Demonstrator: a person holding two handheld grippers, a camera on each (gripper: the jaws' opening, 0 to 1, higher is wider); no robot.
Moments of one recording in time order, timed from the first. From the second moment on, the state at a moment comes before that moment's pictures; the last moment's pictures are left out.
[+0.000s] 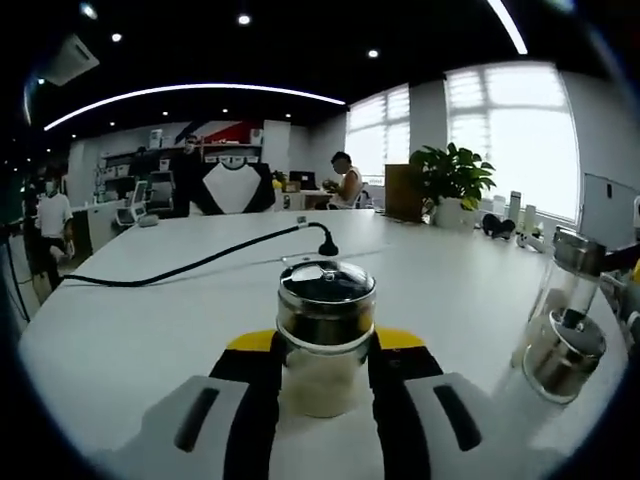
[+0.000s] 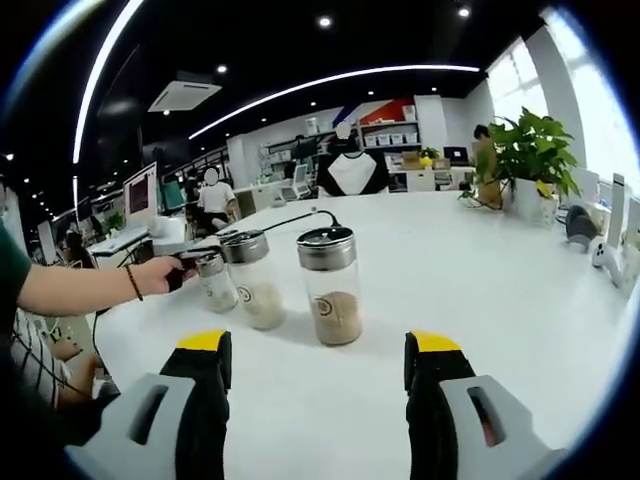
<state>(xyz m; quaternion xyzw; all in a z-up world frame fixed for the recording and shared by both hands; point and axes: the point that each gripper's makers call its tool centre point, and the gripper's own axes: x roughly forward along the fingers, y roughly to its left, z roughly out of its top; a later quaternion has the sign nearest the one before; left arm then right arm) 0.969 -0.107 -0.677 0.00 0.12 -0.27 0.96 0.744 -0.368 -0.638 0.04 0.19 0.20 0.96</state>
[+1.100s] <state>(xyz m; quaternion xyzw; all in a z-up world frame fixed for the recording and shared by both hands) 0.891 -0.074 -0.685 0.00 0.12 -0.23 0.96 0.743 -0.361 -0.642 0.04 0.19 0.21 0.96</state>
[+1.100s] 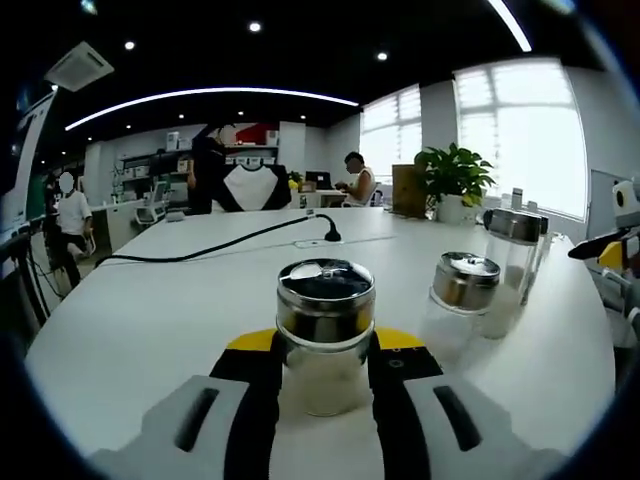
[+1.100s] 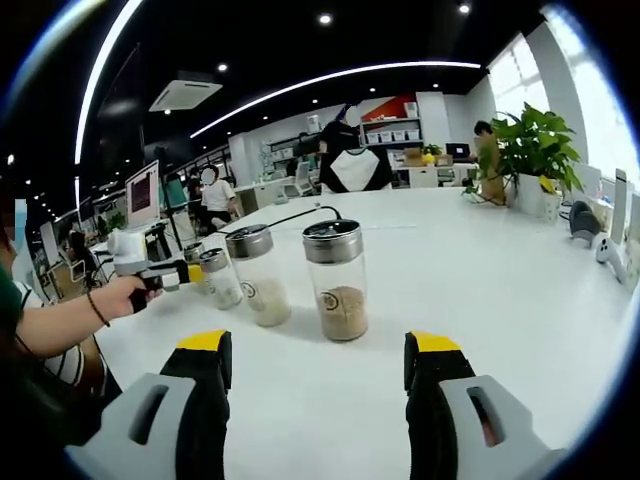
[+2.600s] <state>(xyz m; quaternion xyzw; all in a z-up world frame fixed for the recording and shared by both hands) 0.860 -0.074 -0.683 0.00 0.12 -0.14 0.98 0.742 -0.356 -0.640 0.04 0.19 0.21 0.96</state>
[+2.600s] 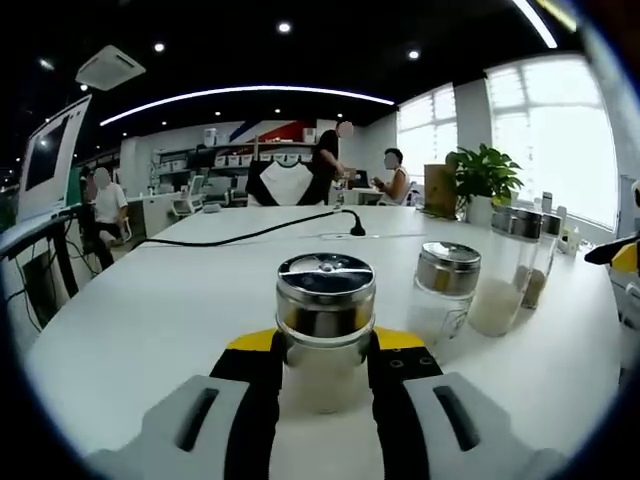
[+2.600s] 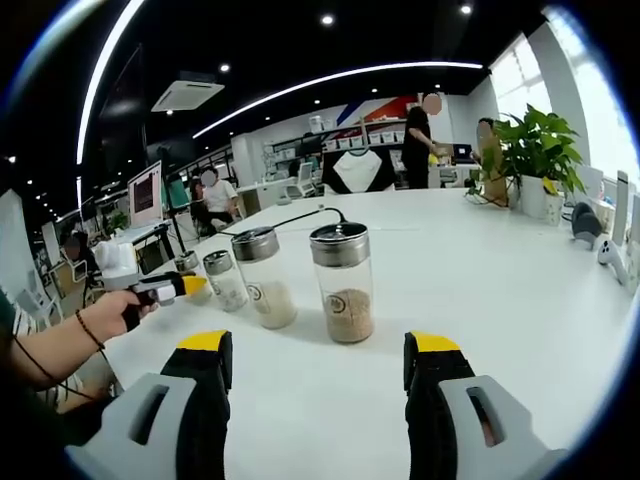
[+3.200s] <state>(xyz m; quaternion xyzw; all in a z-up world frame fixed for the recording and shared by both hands) 0.859 -0.072 -0.685 -0.01 0.13 -0.08 0.99 0.743 -0.351 -0.643 0.04 0.20 0.22 0.96</state>
